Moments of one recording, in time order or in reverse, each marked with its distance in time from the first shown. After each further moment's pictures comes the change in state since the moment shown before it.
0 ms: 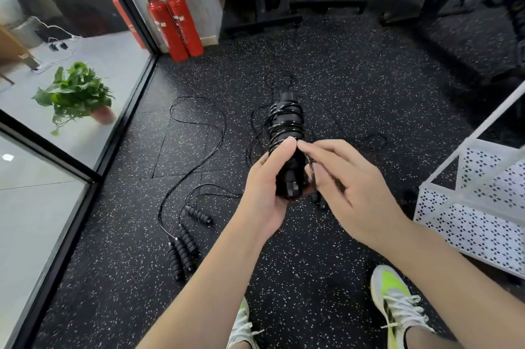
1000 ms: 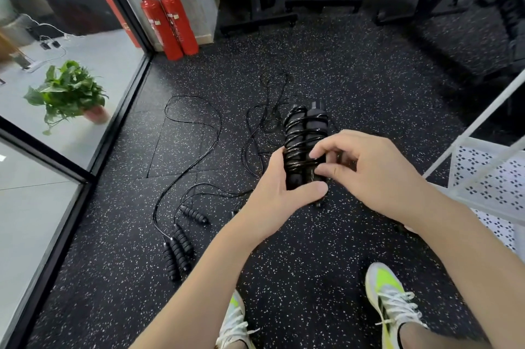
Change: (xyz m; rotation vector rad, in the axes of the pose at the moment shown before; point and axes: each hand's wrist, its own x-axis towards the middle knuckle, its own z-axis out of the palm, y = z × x) left_hand -0.015 -0.004 -0.003 0.669 -0.174 0.088; right_hand 0.021 0.008 -0.040 -0.083 -0.188 0.222
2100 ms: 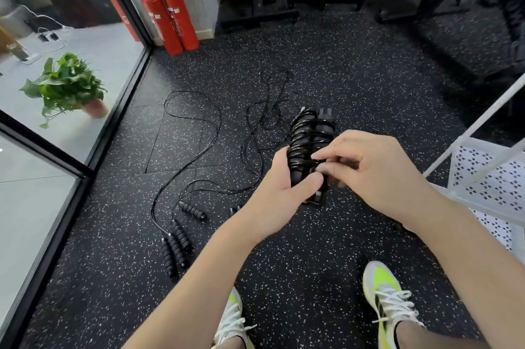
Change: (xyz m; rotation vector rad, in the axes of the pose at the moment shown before) left_hand -0.001 0.004 0.003 0.091 -0.020 0.070; right_hand -0.001 0.008 0.003 -0.028 0.011 -0.061
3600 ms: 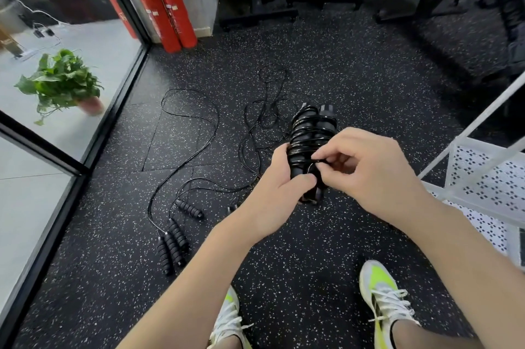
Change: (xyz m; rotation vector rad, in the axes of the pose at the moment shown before) left_hand 0.001 0.006 0.001 0.040 0.045 -0.064; right_hand -0.003 -0.002 0.006 -0.026 0.106 -0.045
